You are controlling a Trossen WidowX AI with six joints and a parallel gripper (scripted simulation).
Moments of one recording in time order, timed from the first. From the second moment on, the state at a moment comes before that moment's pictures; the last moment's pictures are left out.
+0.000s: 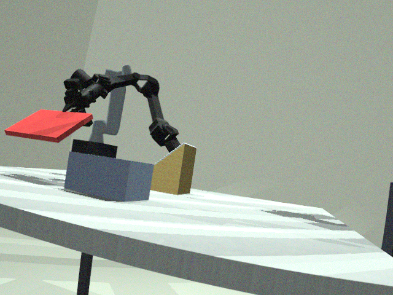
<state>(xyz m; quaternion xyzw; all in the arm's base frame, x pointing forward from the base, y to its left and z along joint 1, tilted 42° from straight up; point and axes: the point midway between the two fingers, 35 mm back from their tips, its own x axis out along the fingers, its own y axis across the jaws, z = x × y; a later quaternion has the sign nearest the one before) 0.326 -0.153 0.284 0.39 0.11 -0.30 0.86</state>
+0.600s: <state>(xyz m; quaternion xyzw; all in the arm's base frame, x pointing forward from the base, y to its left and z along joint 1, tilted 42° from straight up) 0.326 -0.163 0.271 0.39 0.11 -0.30 0.86</state>
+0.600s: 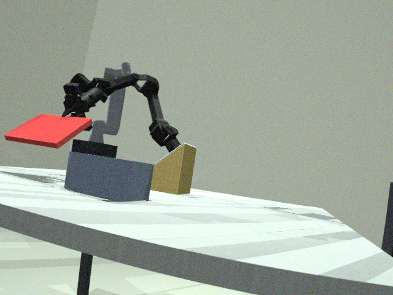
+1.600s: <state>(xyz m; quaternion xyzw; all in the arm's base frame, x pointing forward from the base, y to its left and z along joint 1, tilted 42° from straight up) 0.327 -0.179 0.254 0.39 0.11 -0.30 0.86</state>
